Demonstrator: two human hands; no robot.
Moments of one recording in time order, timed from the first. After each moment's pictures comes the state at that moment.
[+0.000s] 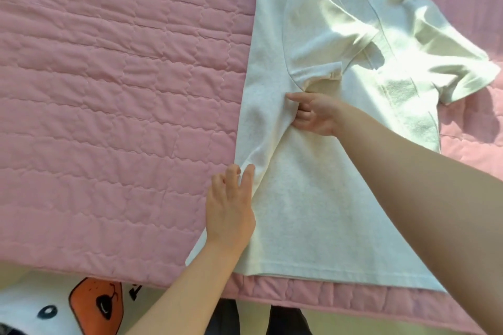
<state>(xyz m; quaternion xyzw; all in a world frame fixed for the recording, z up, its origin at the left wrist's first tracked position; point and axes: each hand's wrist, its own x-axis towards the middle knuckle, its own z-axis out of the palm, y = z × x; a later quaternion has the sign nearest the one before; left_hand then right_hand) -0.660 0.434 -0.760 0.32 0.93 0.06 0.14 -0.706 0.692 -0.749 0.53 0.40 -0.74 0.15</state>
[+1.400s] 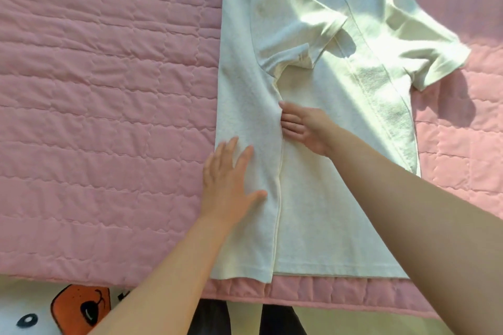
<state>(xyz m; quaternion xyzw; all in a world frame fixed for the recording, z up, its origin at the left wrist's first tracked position) -0.657 0.479 -0.764 0.32 0.89 0.12 0.29 -0.637 0.697 -0.761 0.51 0.41 -0.74 0.11</state>
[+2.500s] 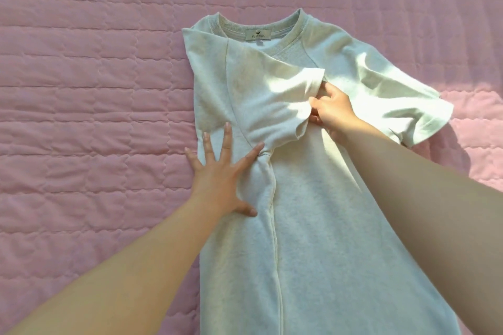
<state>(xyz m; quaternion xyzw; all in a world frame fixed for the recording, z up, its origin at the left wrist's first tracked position) -0.799 0.612 -0.798 0.49 0.82 -0.10 0.27 -0.722 0.846 -0.784 0.53 0.55 -0.64 -0.13</state>
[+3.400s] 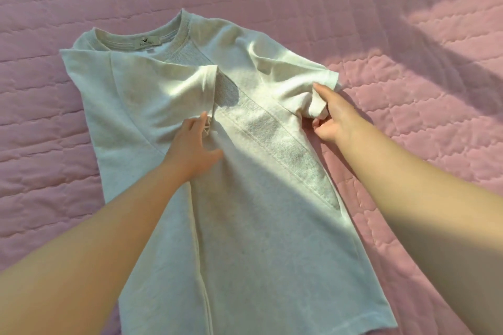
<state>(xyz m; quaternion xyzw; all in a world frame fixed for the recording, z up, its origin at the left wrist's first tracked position) -0.746 0.732 -0.787 0.39 0.82 0.20 0.38 -0.557 0.929 -0.758 0.66 0.20 -0.69 -0.23</state>
